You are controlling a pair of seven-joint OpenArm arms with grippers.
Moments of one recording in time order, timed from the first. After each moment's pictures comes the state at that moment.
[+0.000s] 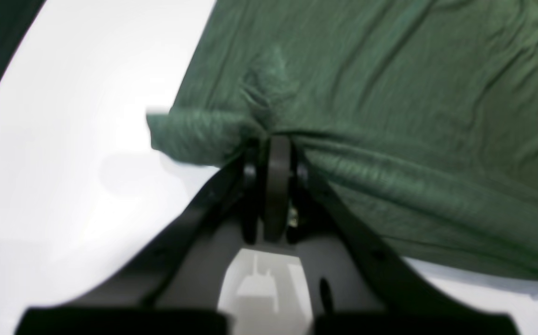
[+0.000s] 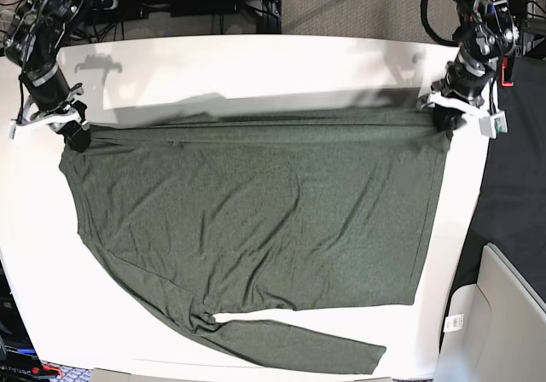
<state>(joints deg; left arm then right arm) 20.3 -11.8 -25.8 108.5 -37.9 -1.2 47.2 -11.4 10.6 38.0 97.5 49.6 12.8 -51.4</state>
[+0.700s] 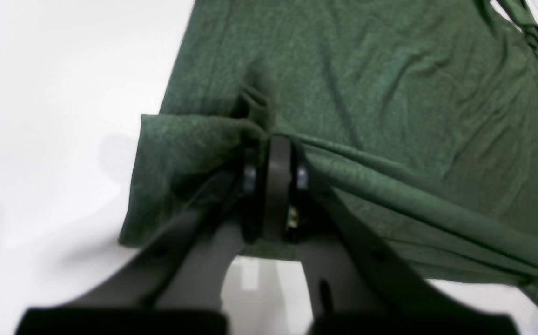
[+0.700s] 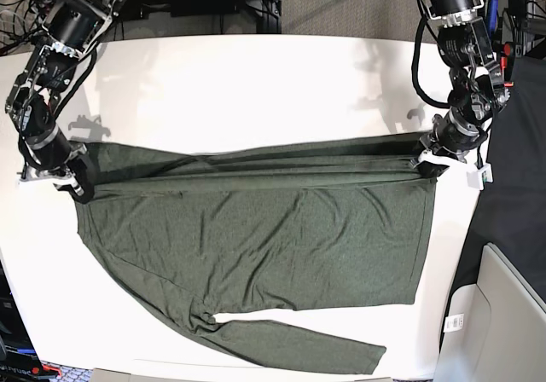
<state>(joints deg) 1.6 -11.4 -23.0 89.8 -37.6 -1.0 49.6 9.0 12.8 35.5 75.5 48.6 12.8 -50.9</state>
